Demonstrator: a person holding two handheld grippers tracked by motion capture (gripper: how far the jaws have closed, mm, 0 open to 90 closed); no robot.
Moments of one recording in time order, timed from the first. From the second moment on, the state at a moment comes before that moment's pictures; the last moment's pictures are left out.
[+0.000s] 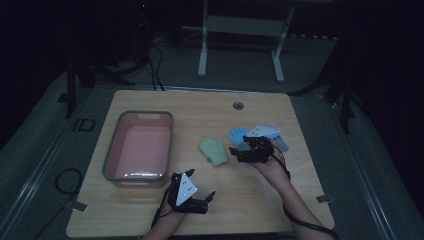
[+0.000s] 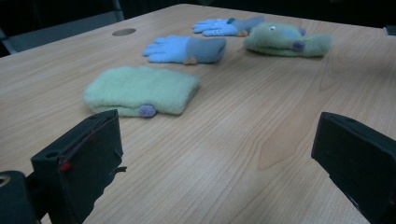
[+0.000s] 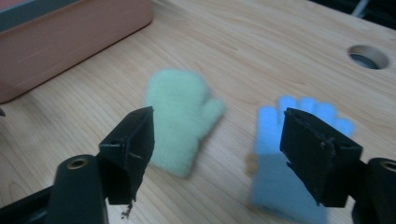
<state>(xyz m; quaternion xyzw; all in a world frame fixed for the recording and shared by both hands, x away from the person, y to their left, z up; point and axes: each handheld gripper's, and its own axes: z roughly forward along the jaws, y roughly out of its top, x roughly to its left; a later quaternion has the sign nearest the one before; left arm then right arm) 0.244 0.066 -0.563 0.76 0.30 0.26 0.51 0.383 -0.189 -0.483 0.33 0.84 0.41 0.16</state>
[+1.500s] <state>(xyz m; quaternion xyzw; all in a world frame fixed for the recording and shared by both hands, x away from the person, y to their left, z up) 0.243 0.067 -0.563 0.76 0.30 0.25 0.52 0.435 -0.117 -0.548 0.30 0.88 0.35 0.12</state>
